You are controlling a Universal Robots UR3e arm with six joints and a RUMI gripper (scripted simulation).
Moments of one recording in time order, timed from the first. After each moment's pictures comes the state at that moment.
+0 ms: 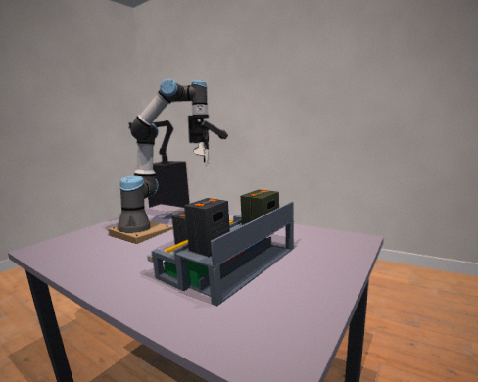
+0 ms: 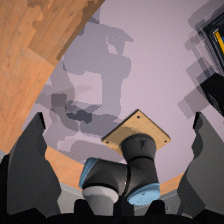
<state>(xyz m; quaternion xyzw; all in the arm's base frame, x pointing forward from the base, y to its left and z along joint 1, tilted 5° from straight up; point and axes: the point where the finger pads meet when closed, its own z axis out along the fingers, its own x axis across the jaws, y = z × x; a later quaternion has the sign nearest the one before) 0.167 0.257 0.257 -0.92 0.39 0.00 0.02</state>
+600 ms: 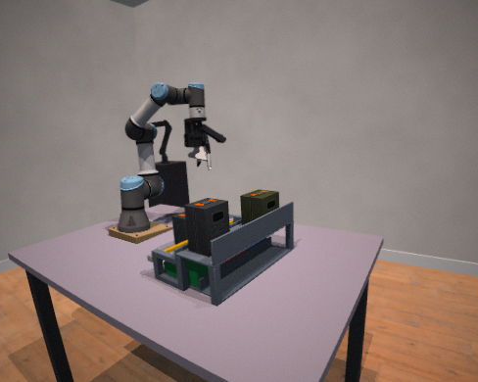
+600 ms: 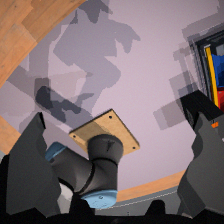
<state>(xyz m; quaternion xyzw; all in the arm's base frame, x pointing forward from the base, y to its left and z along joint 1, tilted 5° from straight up) 0.190 0.217 0.240 -0.96 0.27 0.00 0.03</state>
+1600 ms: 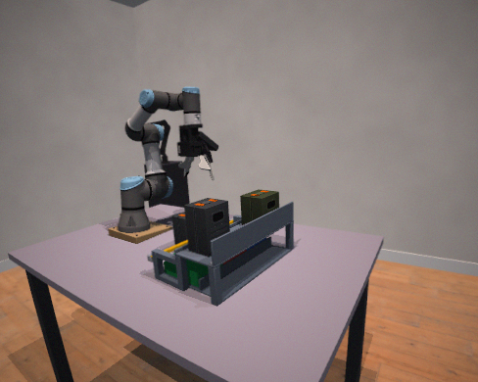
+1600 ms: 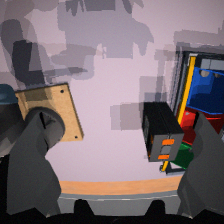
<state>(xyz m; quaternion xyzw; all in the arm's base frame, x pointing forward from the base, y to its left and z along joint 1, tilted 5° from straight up) 0.234 0.140 0.208 -1.00 0.04 -0.01 0.03</state>
